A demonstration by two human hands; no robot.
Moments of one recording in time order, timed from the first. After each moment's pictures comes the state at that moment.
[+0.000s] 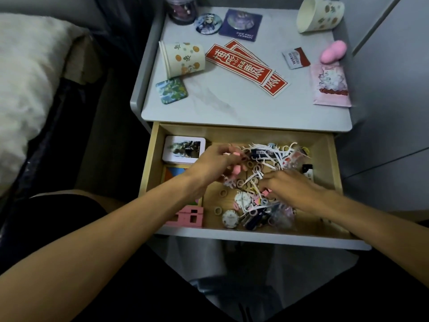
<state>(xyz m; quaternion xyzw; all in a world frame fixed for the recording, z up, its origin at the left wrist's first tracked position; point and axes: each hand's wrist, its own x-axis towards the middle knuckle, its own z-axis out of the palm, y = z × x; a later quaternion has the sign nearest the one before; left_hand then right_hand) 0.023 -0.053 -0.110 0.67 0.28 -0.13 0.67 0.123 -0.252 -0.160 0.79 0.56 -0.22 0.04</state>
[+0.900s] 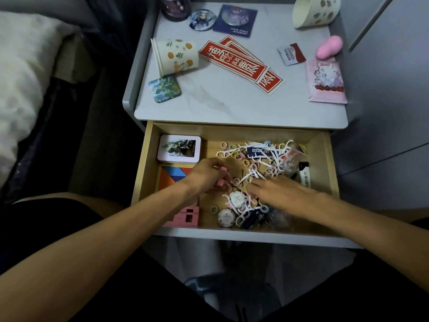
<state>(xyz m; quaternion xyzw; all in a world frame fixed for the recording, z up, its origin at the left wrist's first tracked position) 0.016 -0.059 -0.140 0.66 0.36 -0.18 0.63 0.114 -0.248 -0.160 0.74 0.62 -0.24 0.11</state>
